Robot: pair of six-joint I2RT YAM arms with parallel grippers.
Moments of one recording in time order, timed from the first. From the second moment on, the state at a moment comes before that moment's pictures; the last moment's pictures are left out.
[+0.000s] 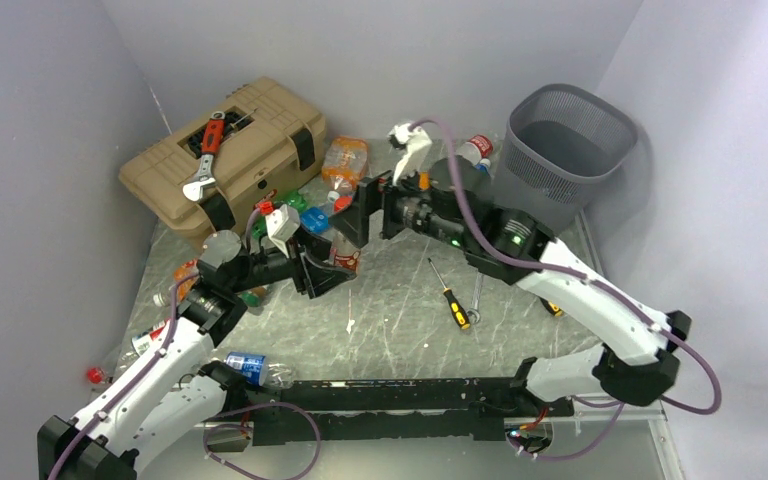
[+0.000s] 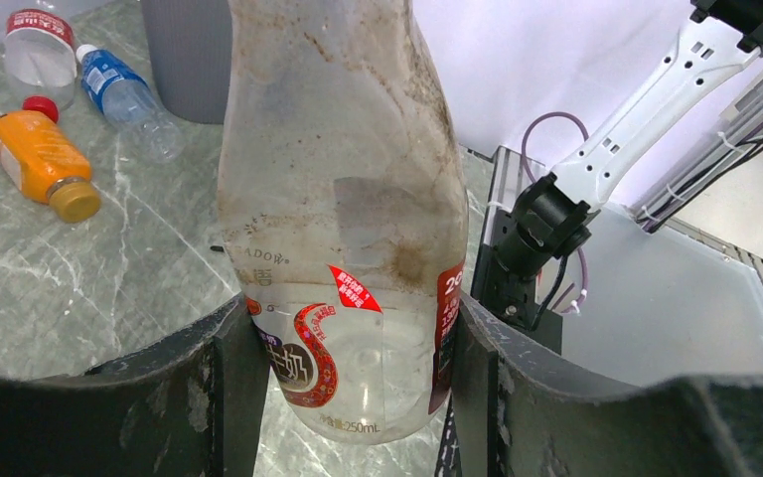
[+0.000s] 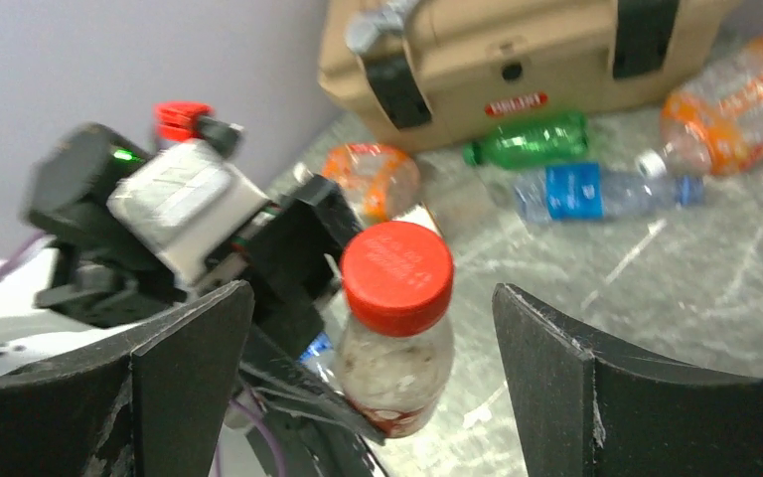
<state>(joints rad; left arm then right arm) -0.49 0.79 0.62 0.24 0.78 -0.34 1.00 1.27 1.56 -0.43 0.03 0.41</state>
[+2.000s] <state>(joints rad) -0.49 0.34 0.60 0.06 0.18 -0.25 -0.06 1.71 1.83 -0.36 0.56 0.36</state>
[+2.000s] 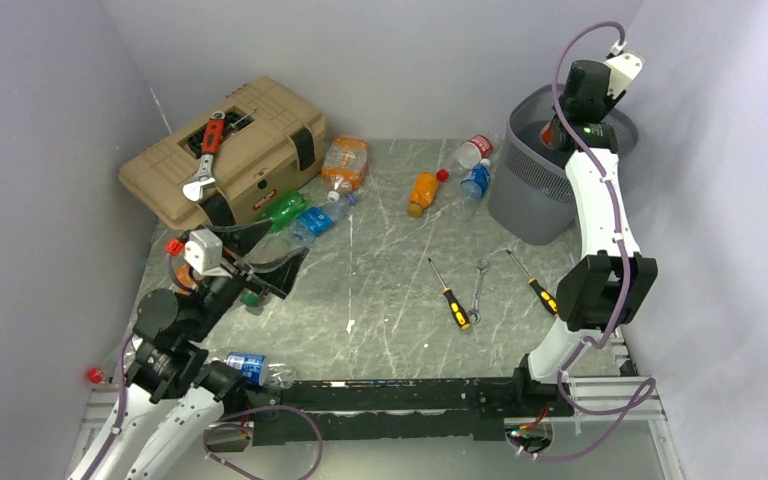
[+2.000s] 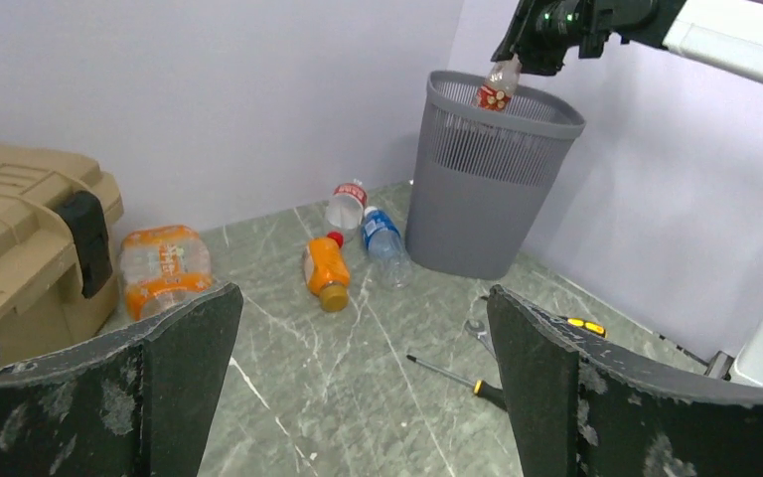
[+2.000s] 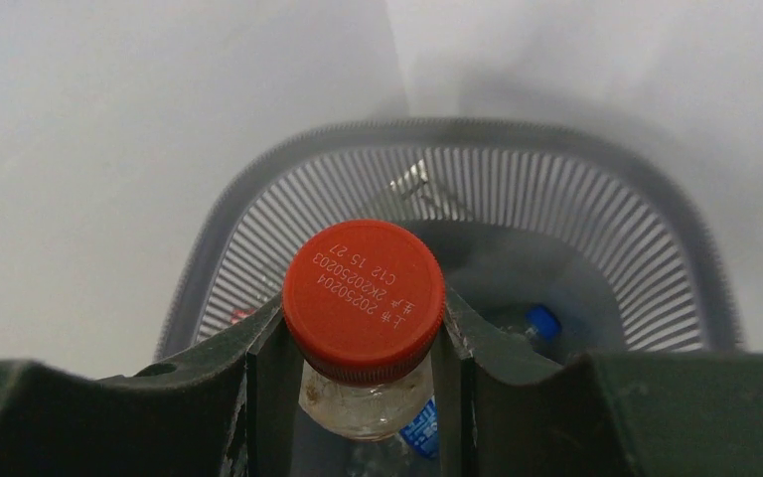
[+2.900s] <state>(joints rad) -0.49 0.78 0.85 -0.34 -0.01 -0.29 0.28 1.52 1.83 -0.34 0.47 0.38</state>
